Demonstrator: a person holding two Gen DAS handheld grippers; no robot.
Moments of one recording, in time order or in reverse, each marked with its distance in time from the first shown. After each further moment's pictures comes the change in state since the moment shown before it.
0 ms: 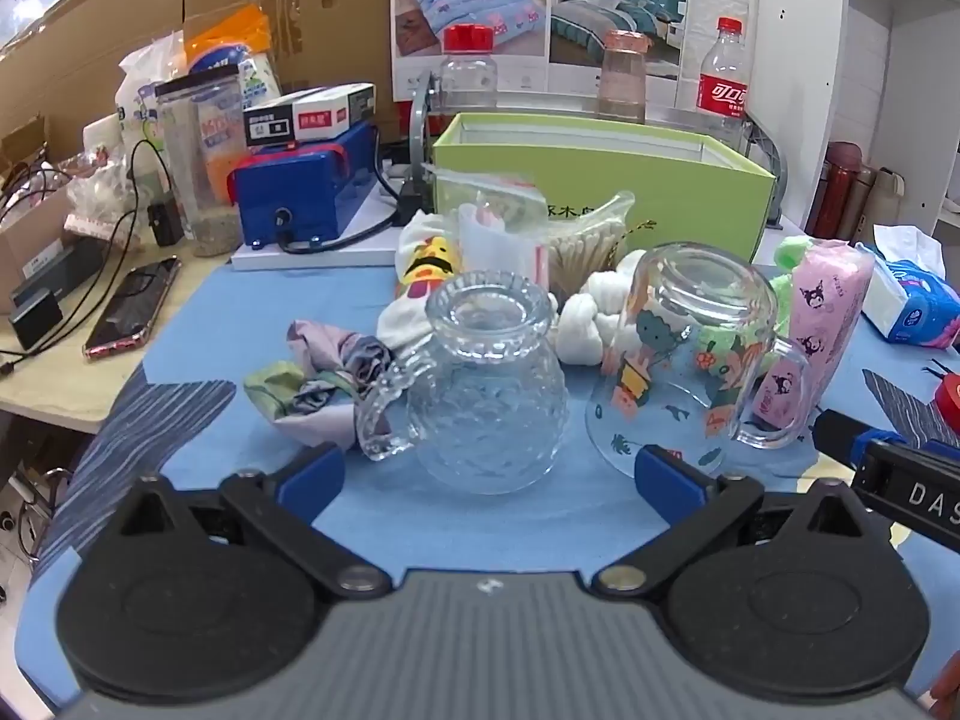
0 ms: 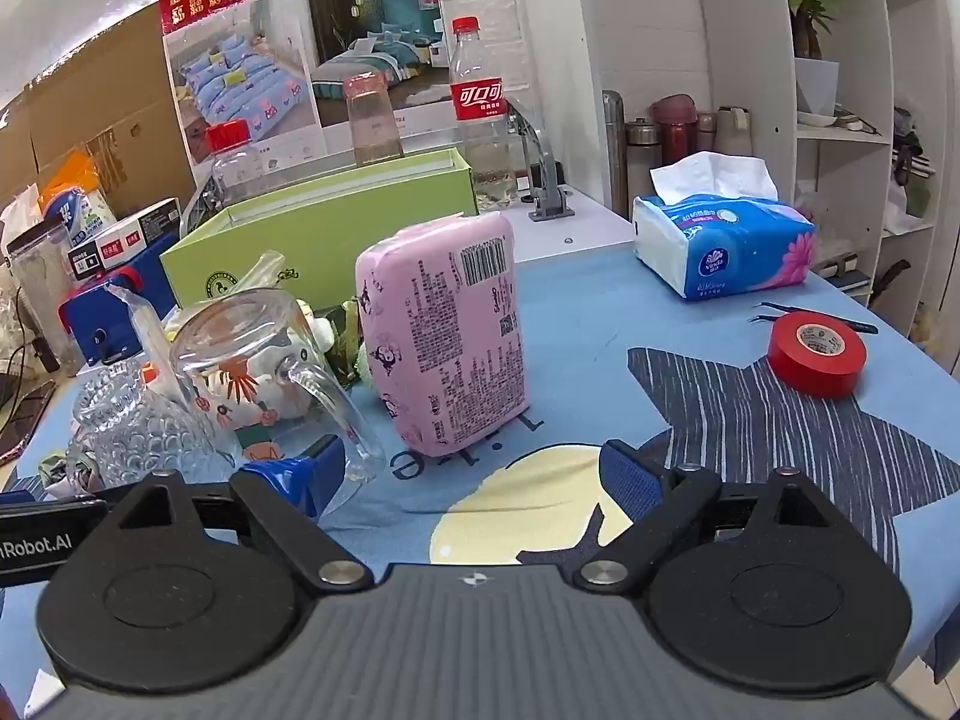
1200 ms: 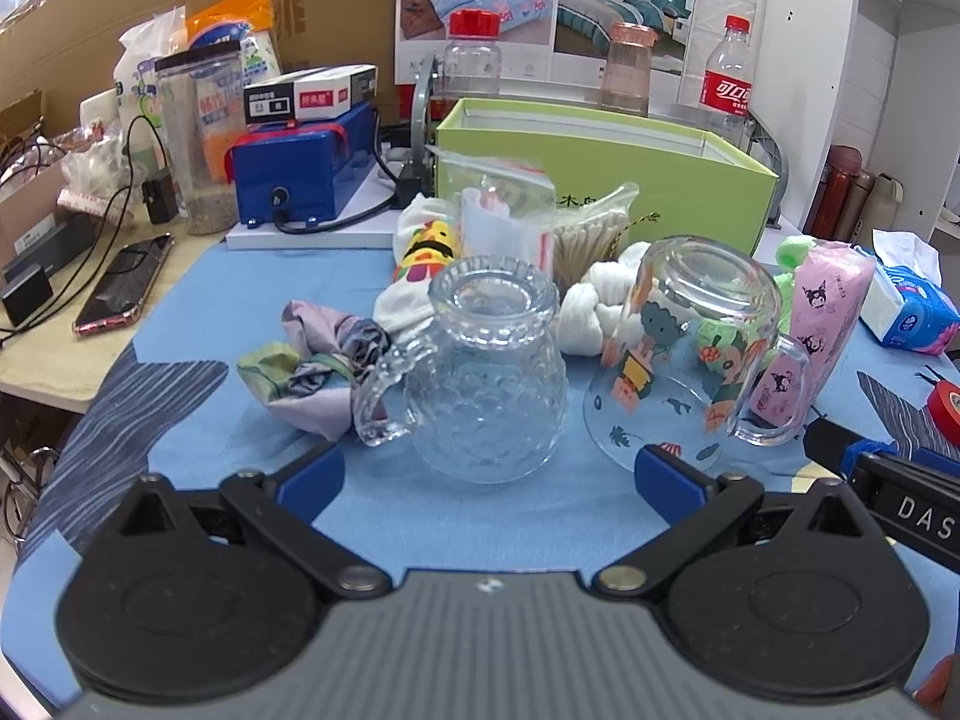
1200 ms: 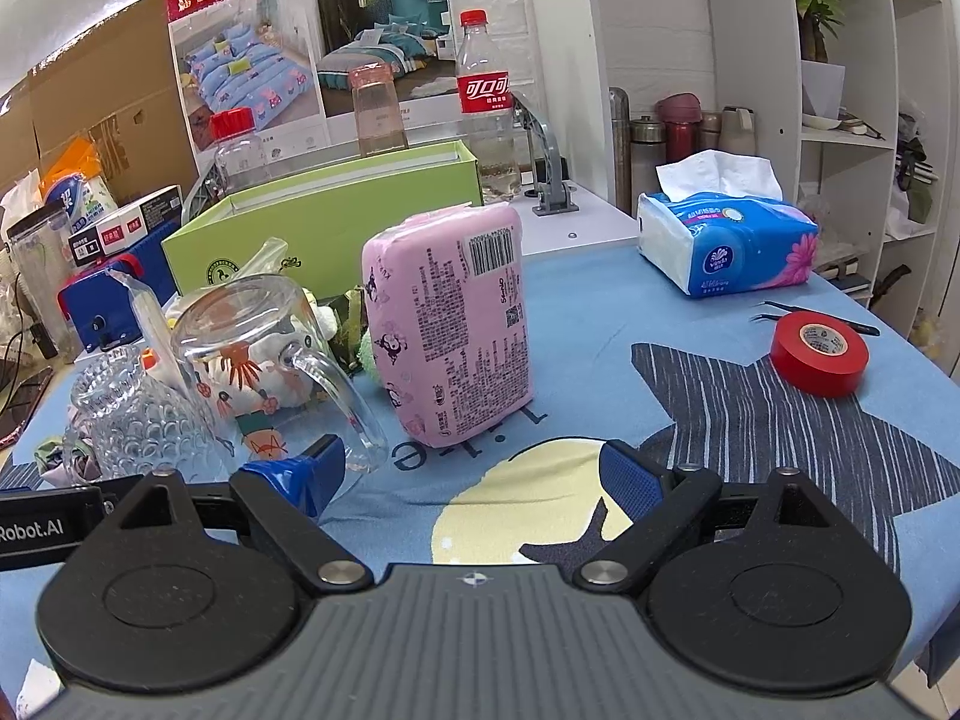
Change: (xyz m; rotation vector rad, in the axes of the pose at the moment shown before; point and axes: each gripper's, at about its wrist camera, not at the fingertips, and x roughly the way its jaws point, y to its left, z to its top) left arm 0.005 0.003 0.000 -0.028 0.026 -0.016; right arm 0.002 0.000 0.005 -0.018 -0.010 -0.007
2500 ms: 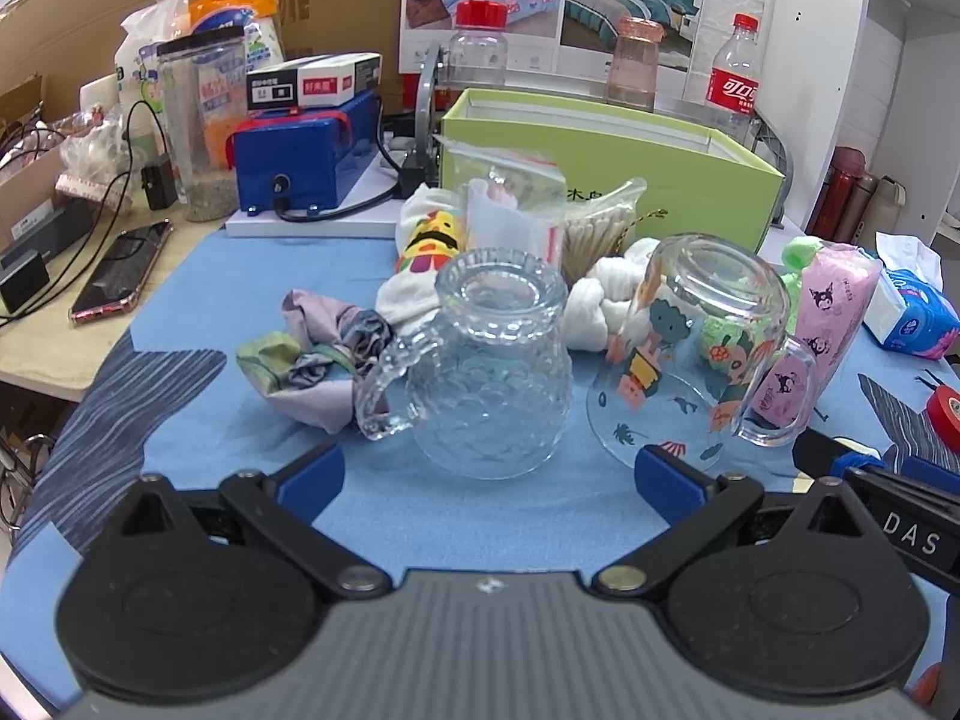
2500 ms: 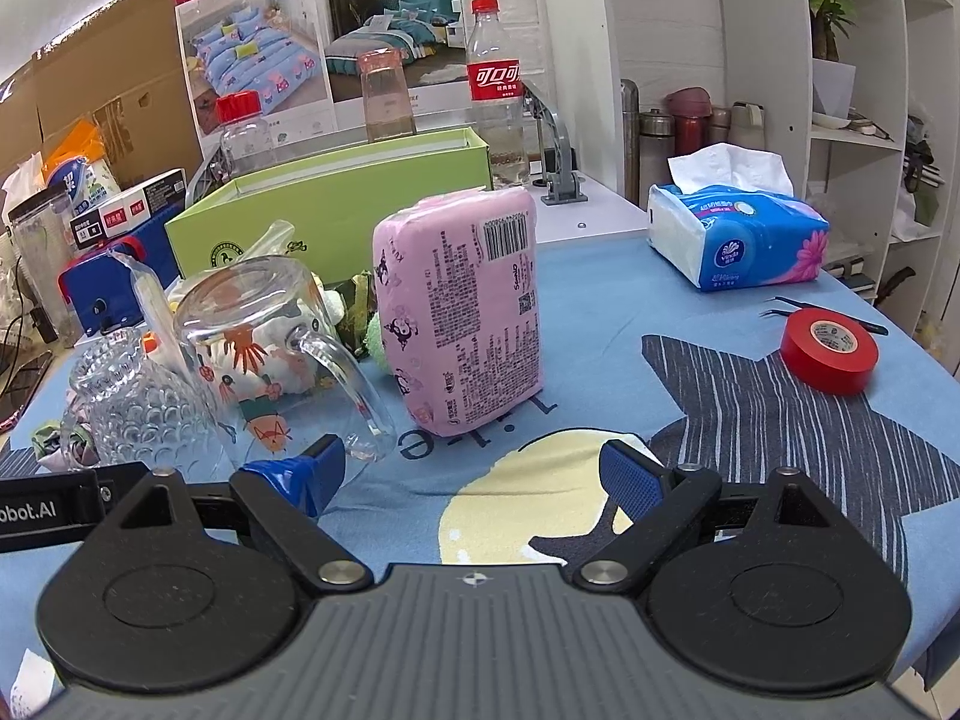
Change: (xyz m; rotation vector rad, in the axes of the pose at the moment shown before) left arm 0.004 0.003 0.001 -0.021 0.019 -0.008; right arm 0.004 0.005 -0.001 -0.021 0.019 0.000
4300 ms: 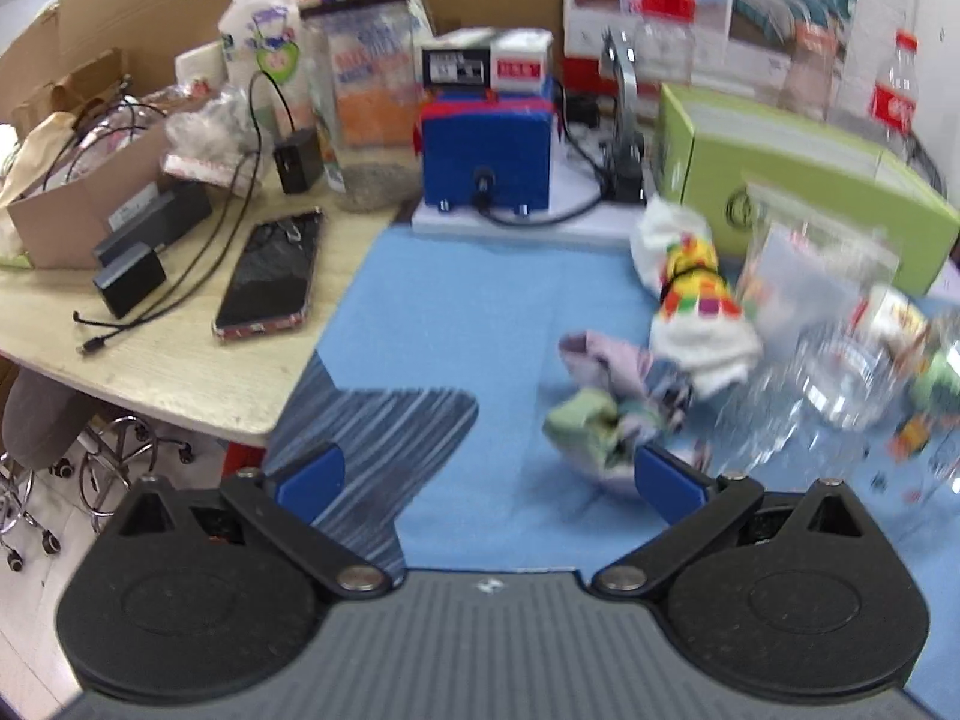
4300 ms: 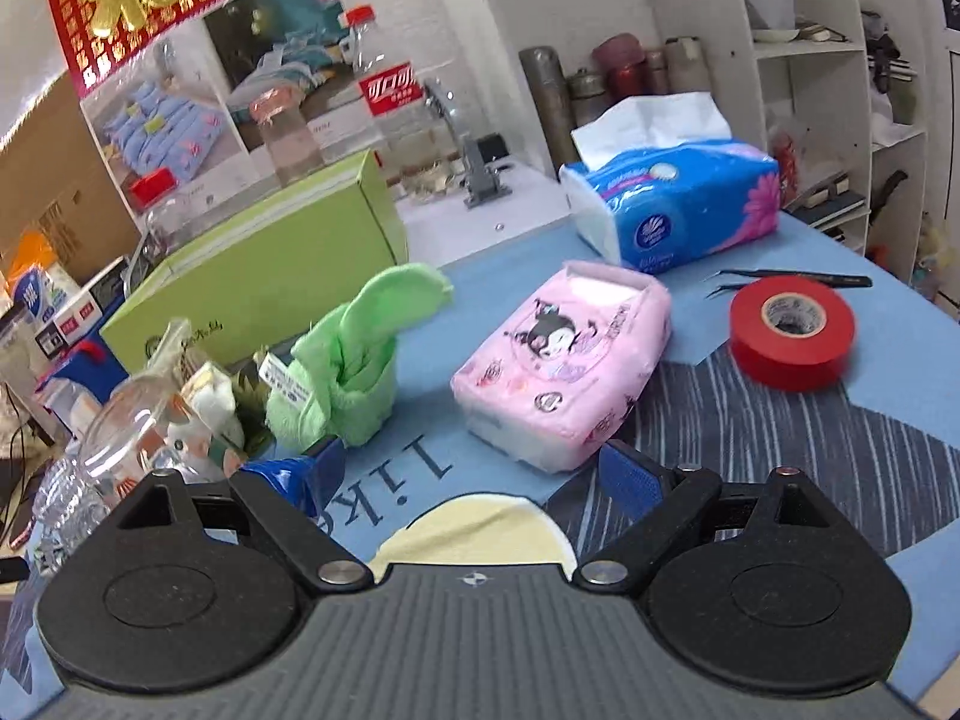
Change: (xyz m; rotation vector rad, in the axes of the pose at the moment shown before) left arm 0.017 0.120 0.037 -0.022 0.096 0.176; right arm 0.029 -0.075 0.025 0.216 0.044 0.047
